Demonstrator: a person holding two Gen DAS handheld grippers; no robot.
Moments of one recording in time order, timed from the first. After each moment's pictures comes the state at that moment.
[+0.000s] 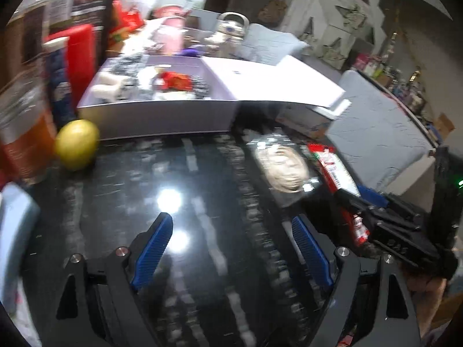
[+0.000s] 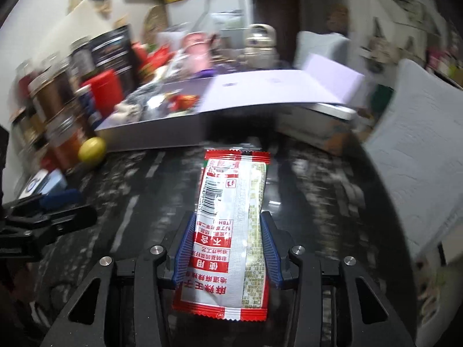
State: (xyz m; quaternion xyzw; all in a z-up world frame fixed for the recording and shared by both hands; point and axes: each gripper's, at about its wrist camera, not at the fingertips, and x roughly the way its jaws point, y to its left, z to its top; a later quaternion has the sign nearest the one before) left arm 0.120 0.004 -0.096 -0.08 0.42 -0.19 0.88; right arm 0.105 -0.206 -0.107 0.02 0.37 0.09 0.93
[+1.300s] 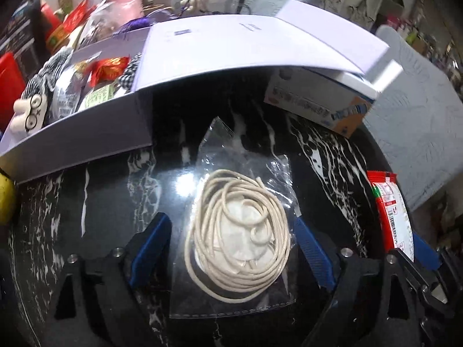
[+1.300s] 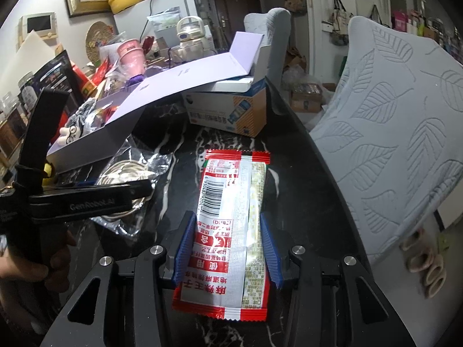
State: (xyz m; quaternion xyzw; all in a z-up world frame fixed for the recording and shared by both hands) left arm 0.228 -0.141 -0.143 0.01 0.49 -0.11 0.86; right arm 0.134 -0.305 -0.130 0.07 0.39 0.04 0.92
